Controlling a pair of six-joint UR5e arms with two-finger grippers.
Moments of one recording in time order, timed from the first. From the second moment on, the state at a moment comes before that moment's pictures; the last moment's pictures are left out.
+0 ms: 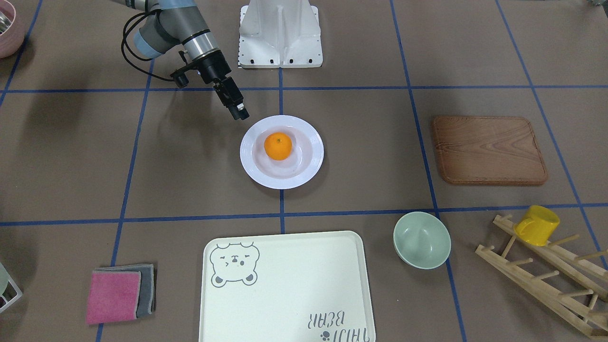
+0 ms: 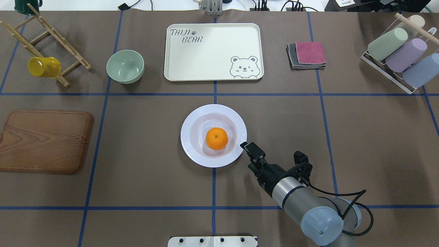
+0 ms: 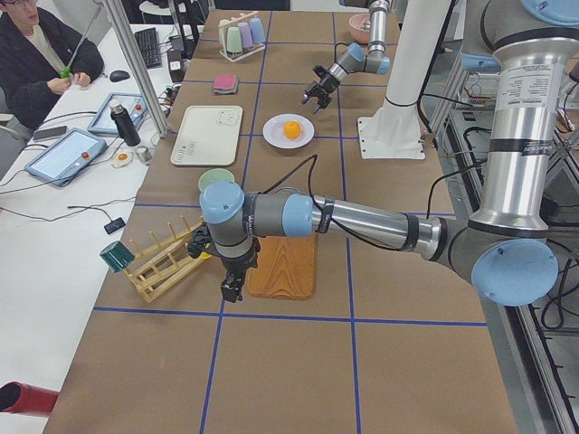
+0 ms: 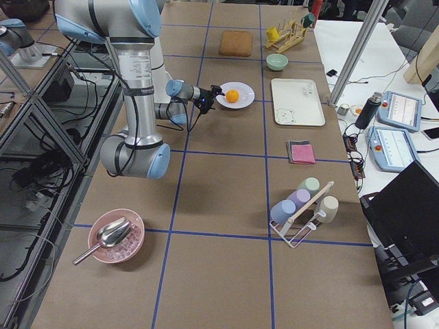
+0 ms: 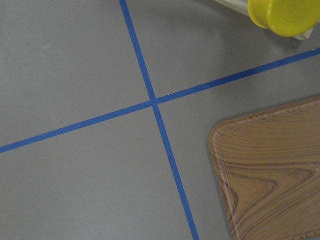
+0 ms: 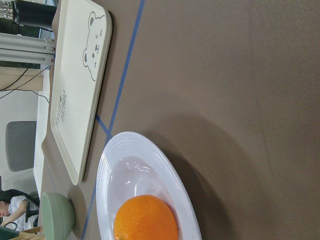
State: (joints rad) left arm -1.55 -1.61 -1.71 -1.38 -2.31 0.28; right arm 0.13 -1.30 1.72 -0.62 0.96 2.32
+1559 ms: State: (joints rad) left arm -1.55 -1.61 -1.72 -1.38 -2.31 0.28; right arm 0.16 -1.19 1.60 -0.66 0.96 2.36
